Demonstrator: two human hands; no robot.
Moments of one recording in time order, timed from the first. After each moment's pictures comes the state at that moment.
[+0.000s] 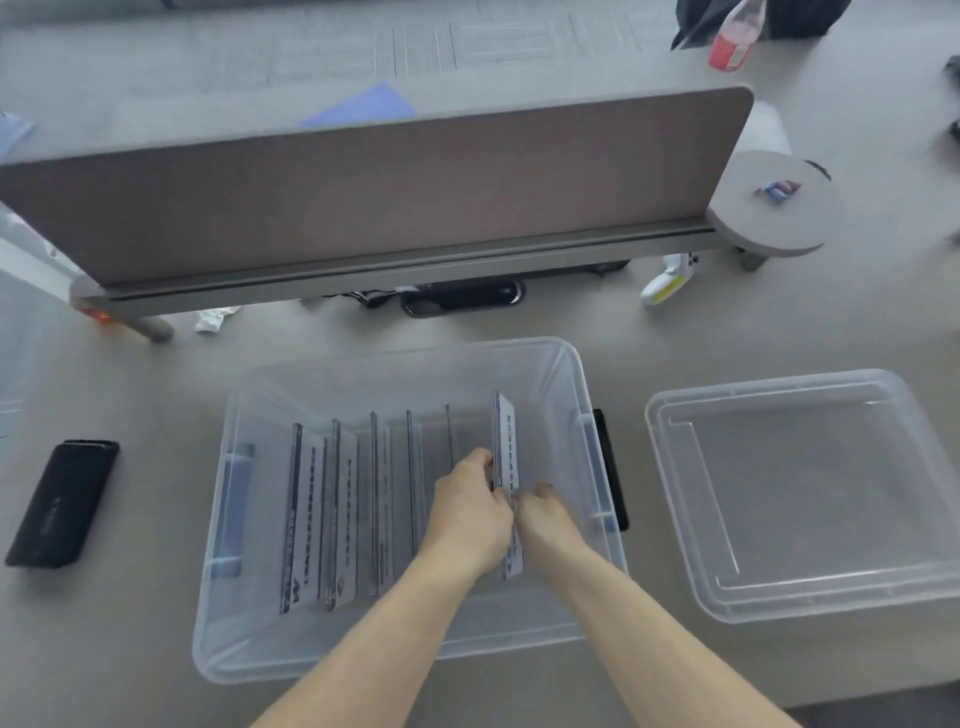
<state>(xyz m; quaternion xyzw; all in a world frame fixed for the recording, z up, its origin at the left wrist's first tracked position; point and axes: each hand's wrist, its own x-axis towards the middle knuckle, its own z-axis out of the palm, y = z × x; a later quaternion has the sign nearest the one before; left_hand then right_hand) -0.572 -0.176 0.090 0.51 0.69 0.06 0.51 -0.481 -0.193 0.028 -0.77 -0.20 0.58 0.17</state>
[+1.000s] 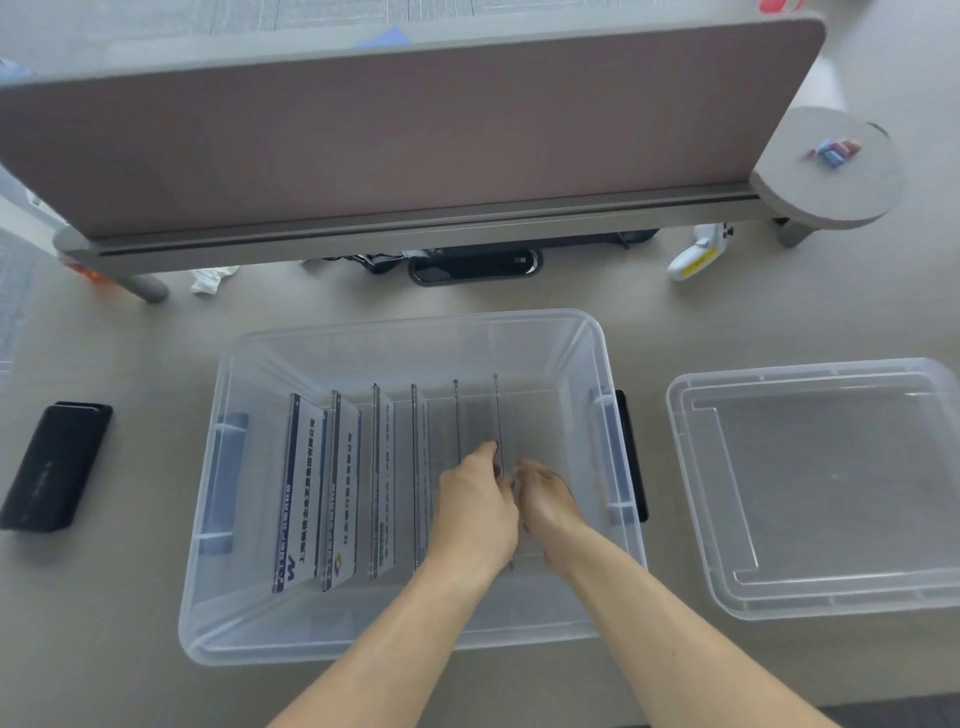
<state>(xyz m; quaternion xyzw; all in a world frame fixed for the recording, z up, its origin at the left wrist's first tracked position) -0.575 -0.186 0.051 0.51 0.71 0.06 0.48 -0.481 -0.186 -0.006 -0.74 -0.20 0.62 0.15</state>
